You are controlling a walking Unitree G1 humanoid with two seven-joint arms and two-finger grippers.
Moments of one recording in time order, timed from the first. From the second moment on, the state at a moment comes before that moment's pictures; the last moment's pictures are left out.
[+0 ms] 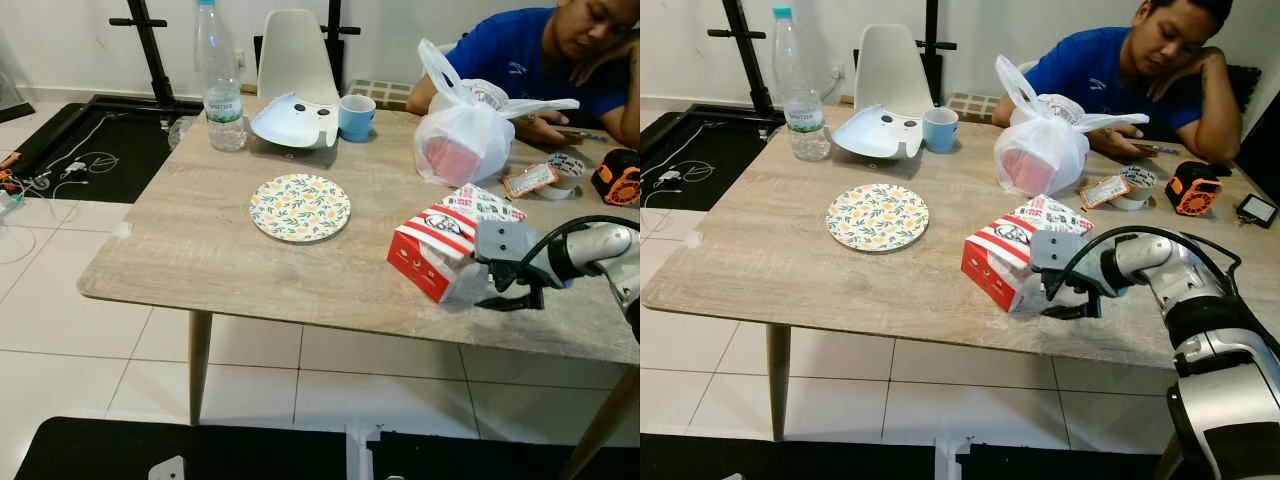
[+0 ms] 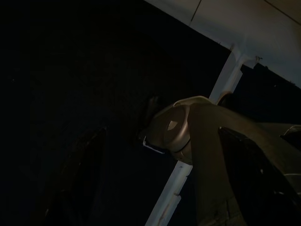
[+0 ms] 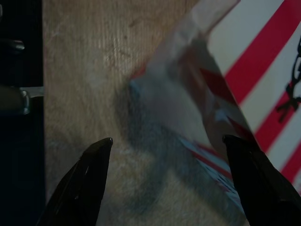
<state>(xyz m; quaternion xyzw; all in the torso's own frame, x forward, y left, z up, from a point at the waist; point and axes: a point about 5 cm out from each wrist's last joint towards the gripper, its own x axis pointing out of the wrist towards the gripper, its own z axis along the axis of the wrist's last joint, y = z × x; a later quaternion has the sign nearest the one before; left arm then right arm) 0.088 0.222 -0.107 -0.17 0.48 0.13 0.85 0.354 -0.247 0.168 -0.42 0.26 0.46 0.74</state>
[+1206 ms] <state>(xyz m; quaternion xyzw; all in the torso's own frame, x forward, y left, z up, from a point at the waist) 0.092 0.221 -0.107 -0.17 0.48 0.13 0.85 0.358 -0.284 0.179 -0.49 0.27 0.33 0.76</state>
